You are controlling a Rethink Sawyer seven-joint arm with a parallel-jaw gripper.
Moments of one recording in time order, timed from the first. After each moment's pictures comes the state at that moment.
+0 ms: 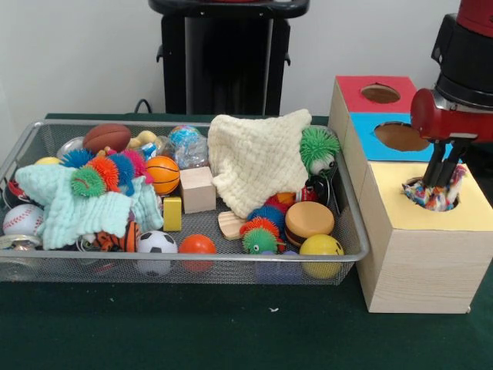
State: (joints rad) arm 0.26 -0.40 -0.30 1.22 0.25 0.78 1.61
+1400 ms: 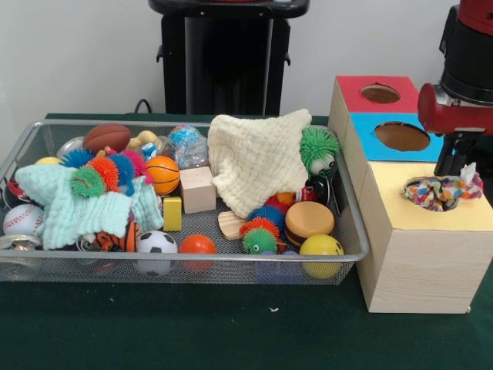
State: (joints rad) arm 0.25 -0.40 -0.30 1.23 0.37 0.82 1.62
